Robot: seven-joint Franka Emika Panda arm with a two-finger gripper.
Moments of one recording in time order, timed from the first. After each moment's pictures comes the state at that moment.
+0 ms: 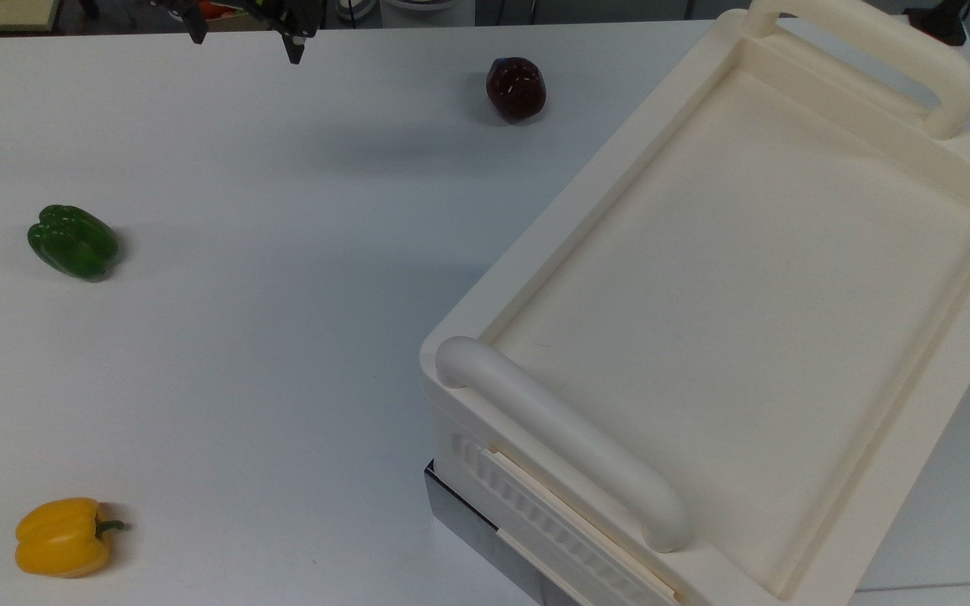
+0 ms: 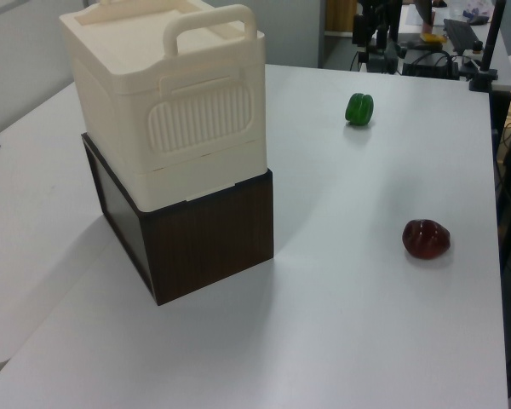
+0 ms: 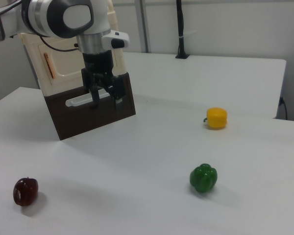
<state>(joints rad) 0.01 0.15 -0.15 -1.45 0.00 1.55 0.03</state>
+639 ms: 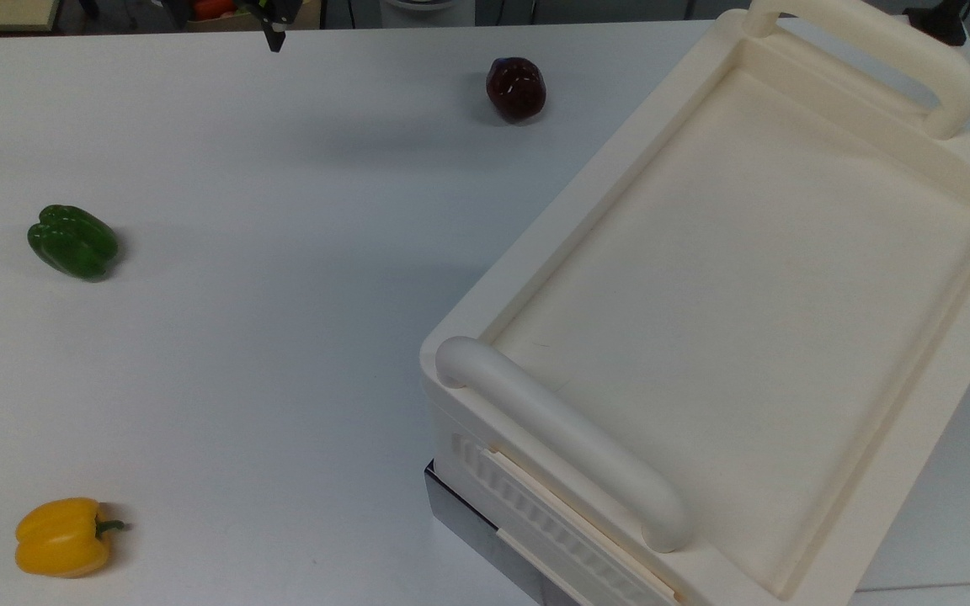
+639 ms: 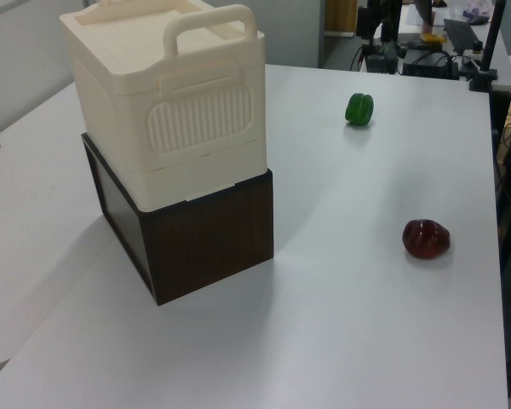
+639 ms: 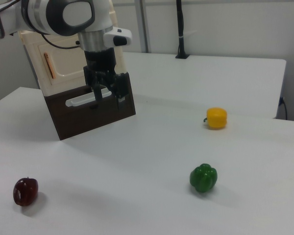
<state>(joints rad) 0.01 0.14 -0.17 -1.45 0.00 1.55 0.02</state>
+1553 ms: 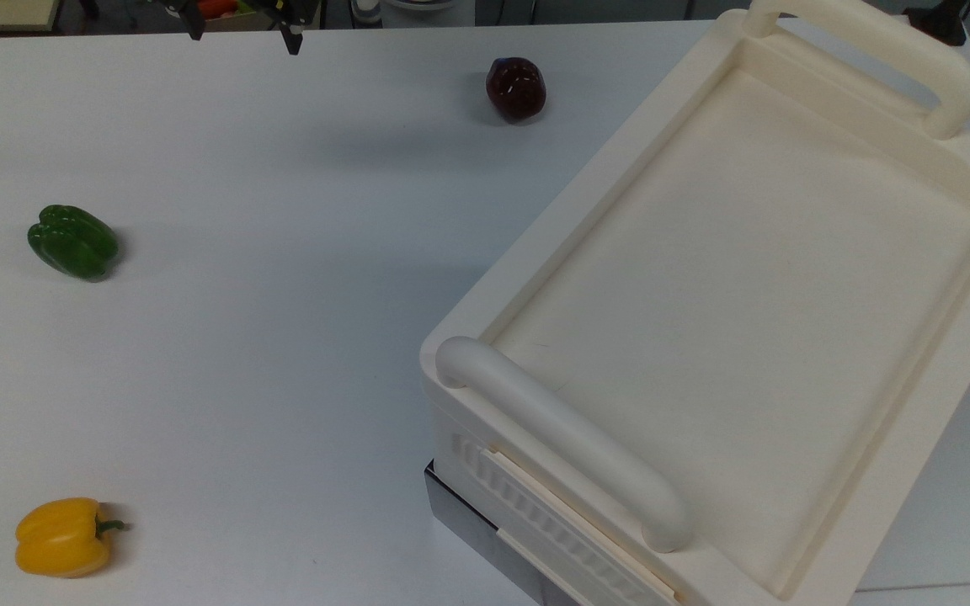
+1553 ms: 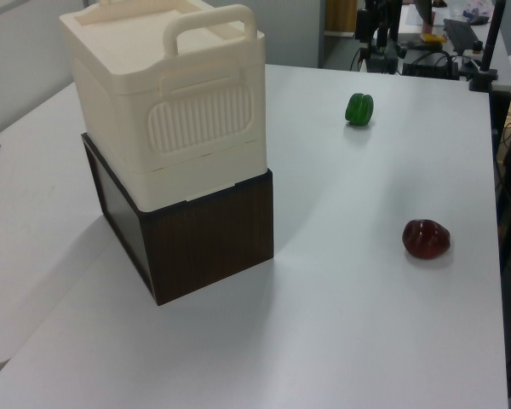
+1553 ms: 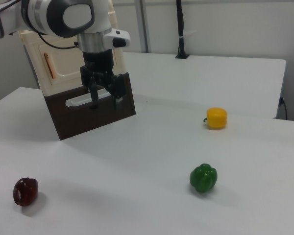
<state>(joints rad) 0.01 0.14 -0.17 -1.45 0.04 1.55 -0.03</state>
